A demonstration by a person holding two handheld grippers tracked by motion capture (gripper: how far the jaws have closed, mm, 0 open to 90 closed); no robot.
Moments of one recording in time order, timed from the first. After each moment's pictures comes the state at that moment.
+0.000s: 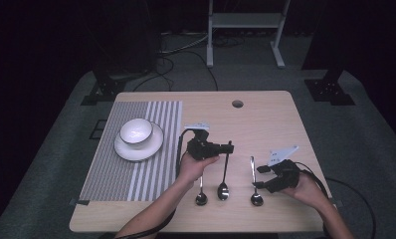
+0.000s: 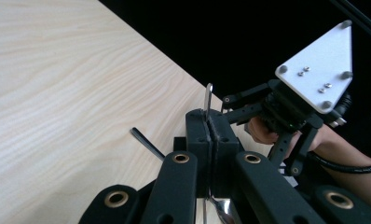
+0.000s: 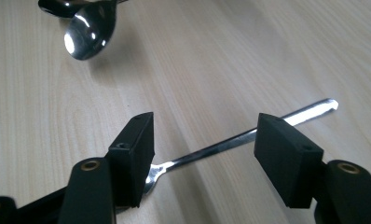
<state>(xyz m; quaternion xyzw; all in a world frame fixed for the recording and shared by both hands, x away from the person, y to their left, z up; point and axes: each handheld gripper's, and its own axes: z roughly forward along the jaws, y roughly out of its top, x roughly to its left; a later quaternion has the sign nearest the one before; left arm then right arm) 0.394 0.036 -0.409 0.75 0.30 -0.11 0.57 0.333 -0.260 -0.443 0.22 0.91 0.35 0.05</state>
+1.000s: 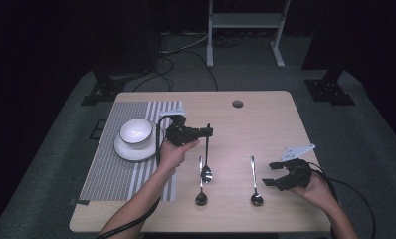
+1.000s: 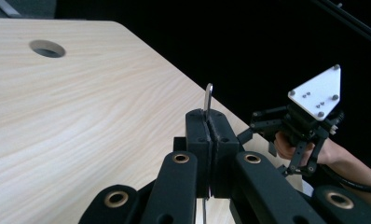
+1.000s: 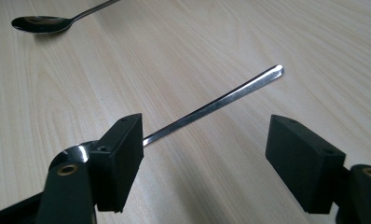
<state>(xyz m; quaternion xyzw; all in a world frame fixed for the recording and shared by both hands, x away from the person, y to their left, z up) 0.417 0.096 -0.379 0.74 0.33 -0.05 0.59 0.332 -0.292 -0.444 0.28 0.88 0.37 0.06</state>
